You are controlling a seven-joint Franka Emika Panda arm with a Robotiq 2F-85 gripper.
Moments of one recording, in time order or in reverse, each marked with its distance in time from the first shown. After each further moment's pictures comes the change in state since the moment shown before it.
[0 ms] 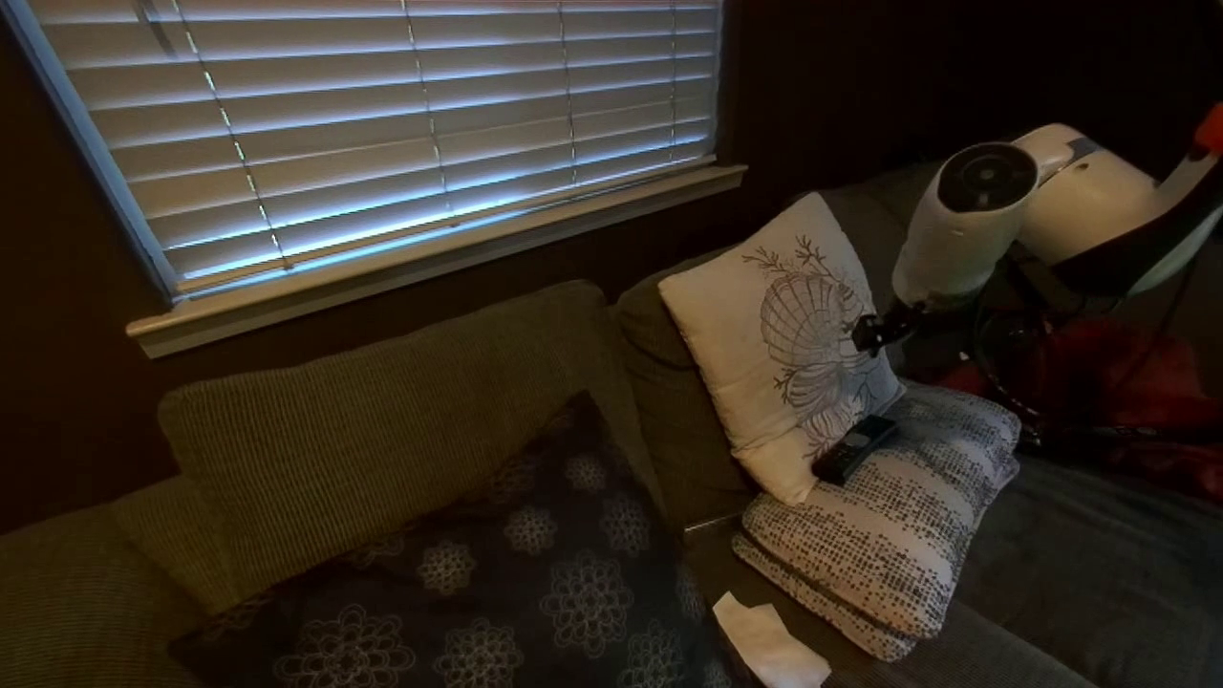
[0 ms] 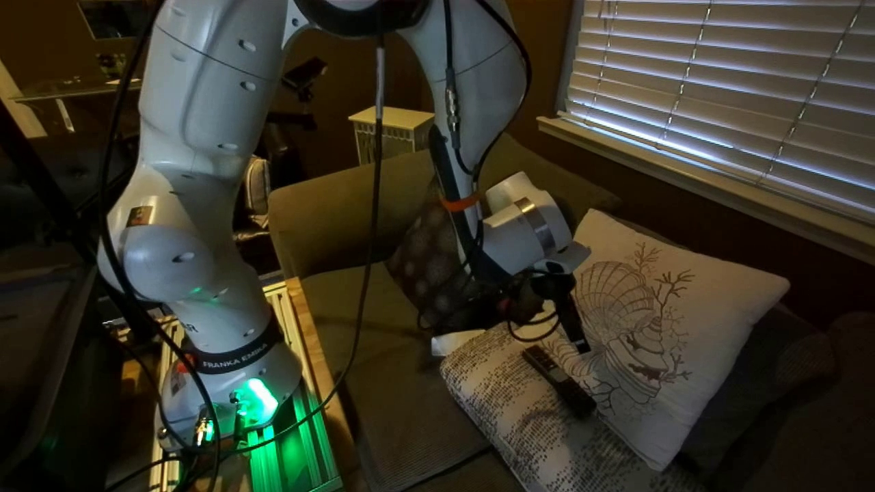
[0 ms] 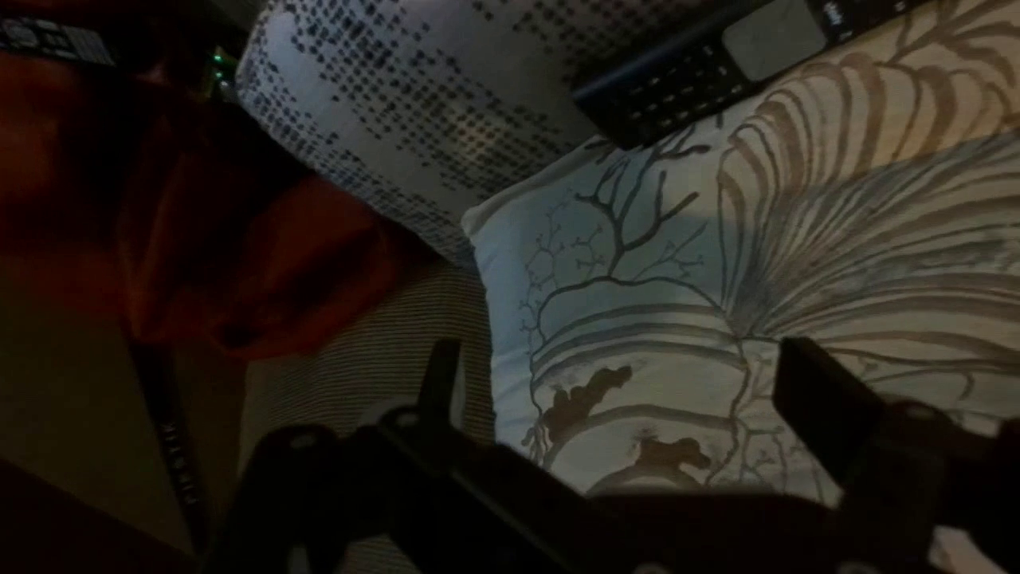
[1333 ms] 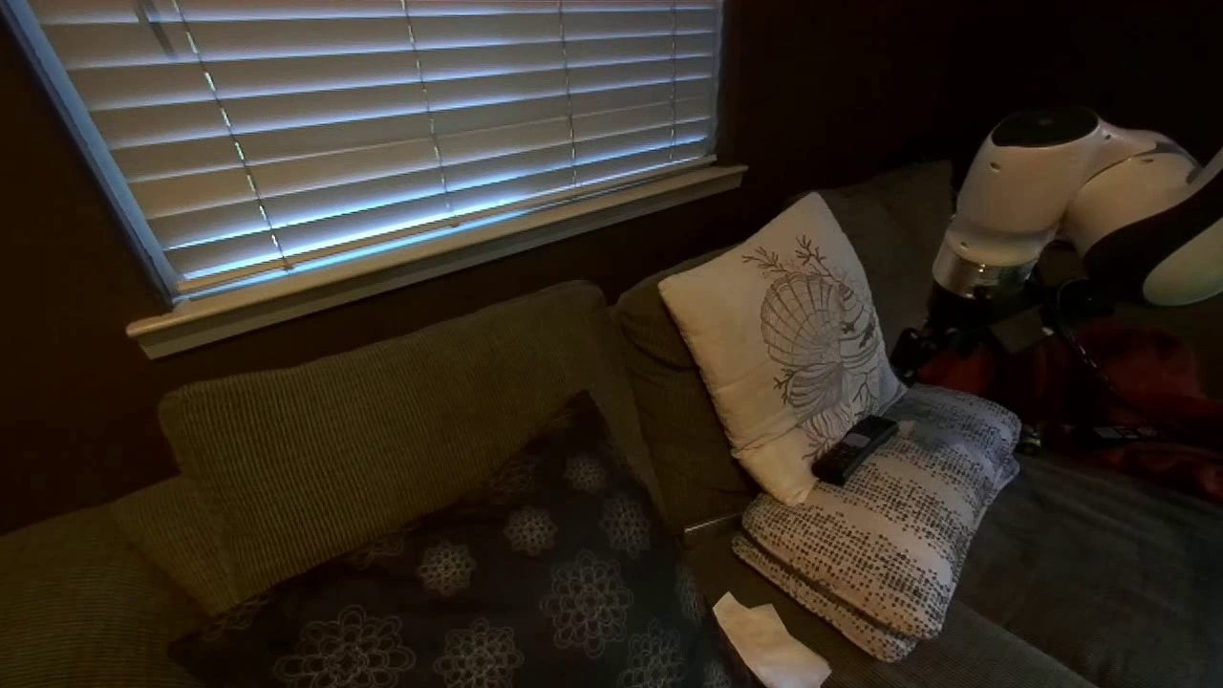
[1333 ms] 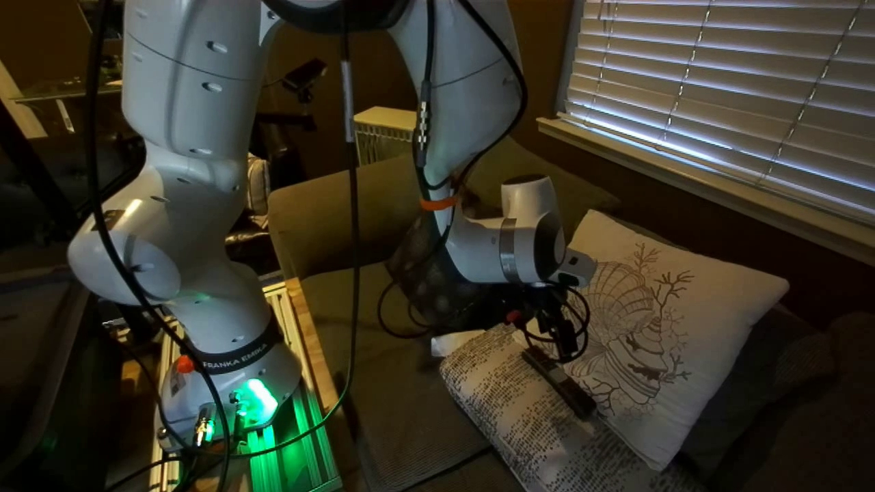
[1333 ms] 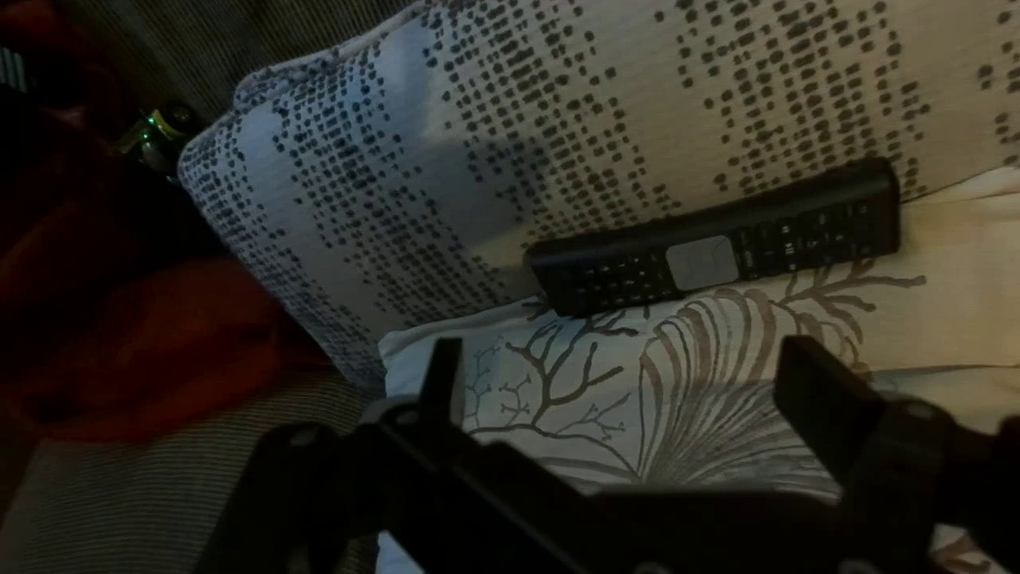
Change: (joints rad) arm -0.269 -0.066 0.182 -0.141 0.456 0.120 -0.847
